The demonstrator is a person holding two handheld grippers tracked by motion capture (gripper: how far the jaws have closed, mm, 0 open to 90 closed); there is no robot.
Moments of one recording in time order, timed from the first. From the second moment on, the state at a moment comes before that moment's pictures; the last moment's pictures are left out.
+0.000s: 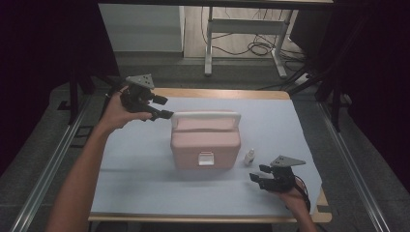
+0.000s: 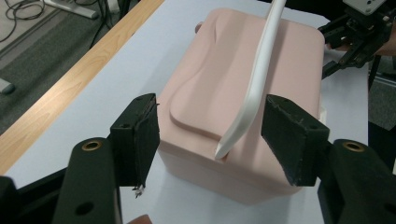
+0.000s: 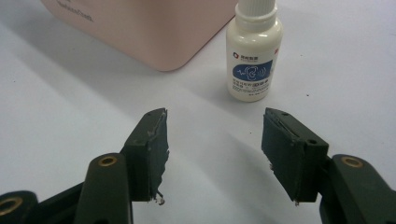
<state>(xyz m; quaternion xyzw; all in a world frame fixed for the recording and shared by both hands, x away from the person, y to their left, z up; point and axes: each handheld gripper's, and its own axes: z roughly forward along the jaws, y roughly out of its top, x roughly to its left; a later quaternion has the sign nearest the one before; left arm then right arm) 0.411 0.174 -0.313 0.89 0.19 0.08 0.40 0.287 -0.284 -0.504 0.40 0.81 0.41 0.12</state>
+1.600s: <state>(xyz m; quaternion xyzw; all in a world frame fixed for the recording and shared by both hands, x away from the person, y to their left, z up) 0.424 0.103 -0.325 0.95 0.12 0.05 0.29 0.288 -0.287 -0.507 0.41 0.81 0.41 0.12</state>
